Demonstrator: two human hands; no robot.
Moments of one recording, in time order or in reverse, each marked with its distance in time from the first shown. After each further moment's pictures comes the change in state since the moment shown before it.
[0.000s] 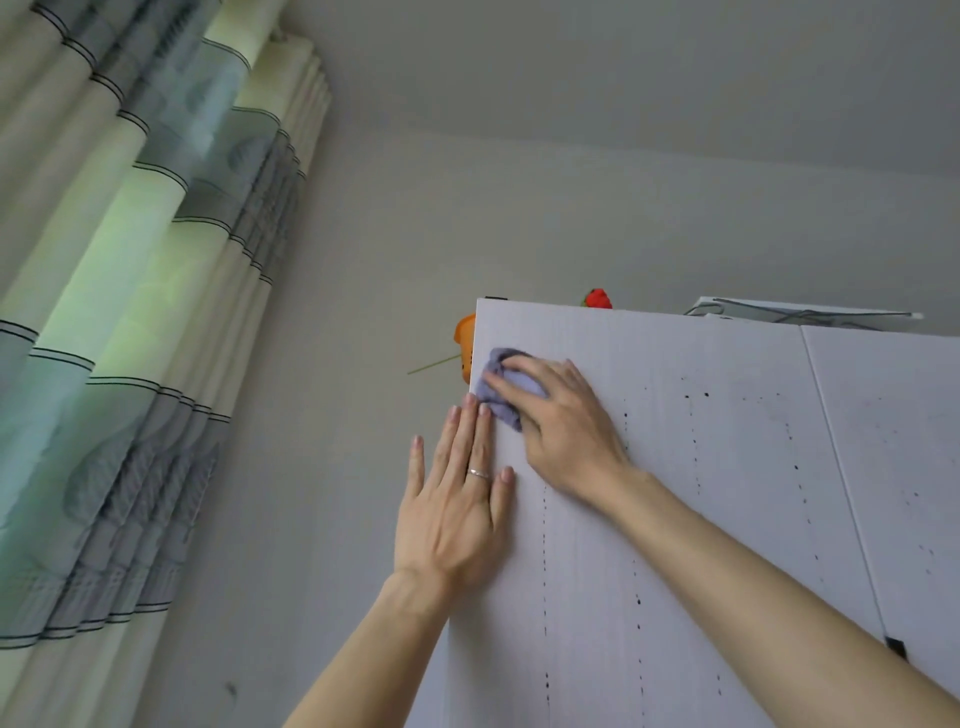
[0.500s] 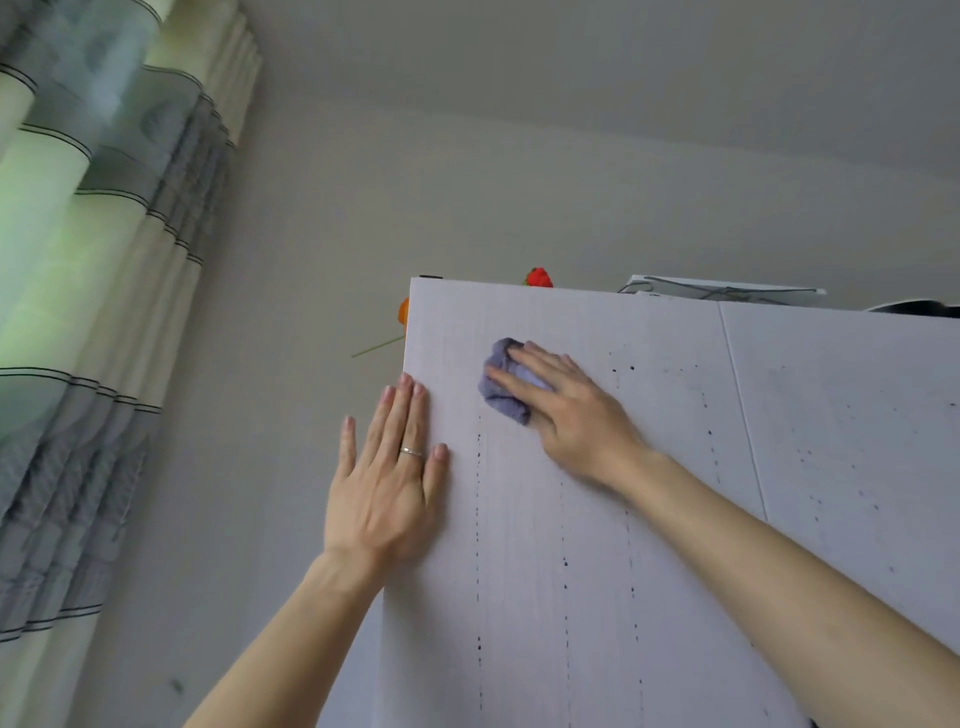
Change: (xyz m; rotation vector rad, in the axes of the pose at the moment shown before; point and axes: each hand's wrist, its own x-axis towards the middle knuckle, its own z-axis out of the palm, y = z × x) left_hand 0.000 -0.004 0.000 0.019 0.001 -0.022; right_hand -0.042 0.049 -0.042 -0.068 -0.107 0.024
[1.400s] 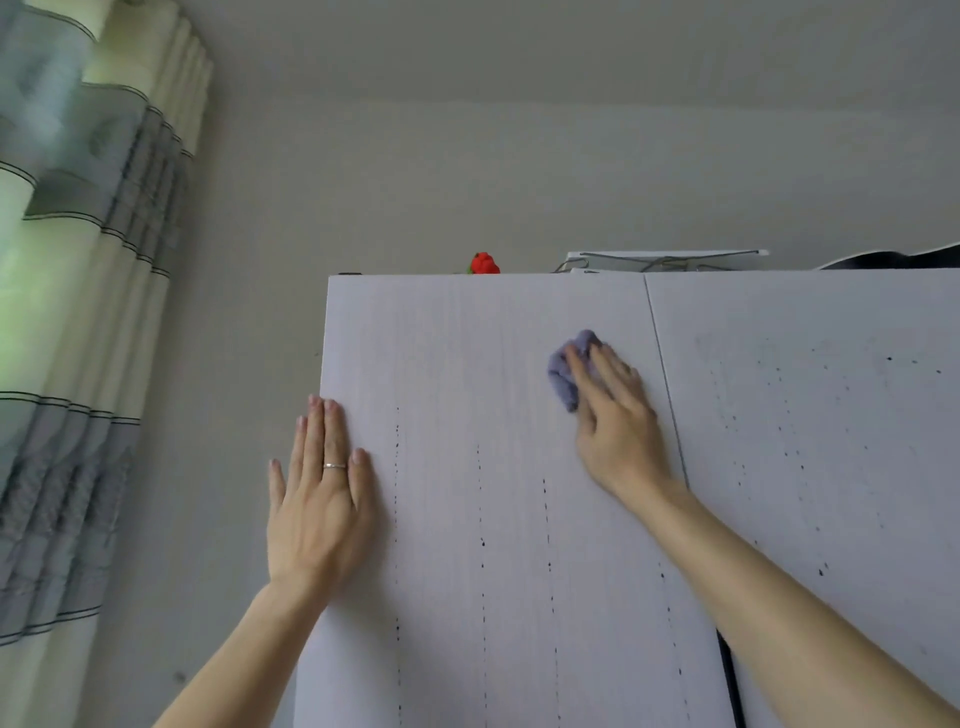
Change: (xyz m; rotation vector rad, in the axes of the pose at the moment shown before) left_hand -0.020 0.036 0.010 -0.084 0.011 -0.255; right_hand -0.091 0.066 -0.021 0.031 0.245 0.435
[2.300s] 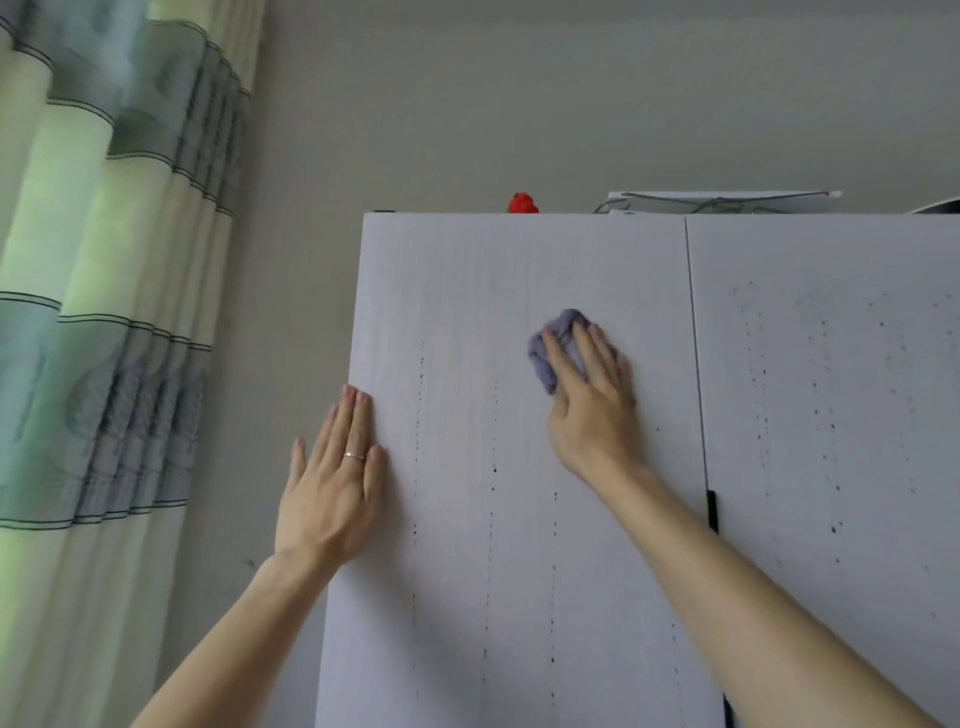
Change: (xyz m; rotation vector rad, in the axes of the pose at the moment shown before) left_hand -0.065 -0.018 -0.012 0.159 -0.152 0.040; right_hand -0.043 -0.033 0.013 0.080 -0.102 -0.020
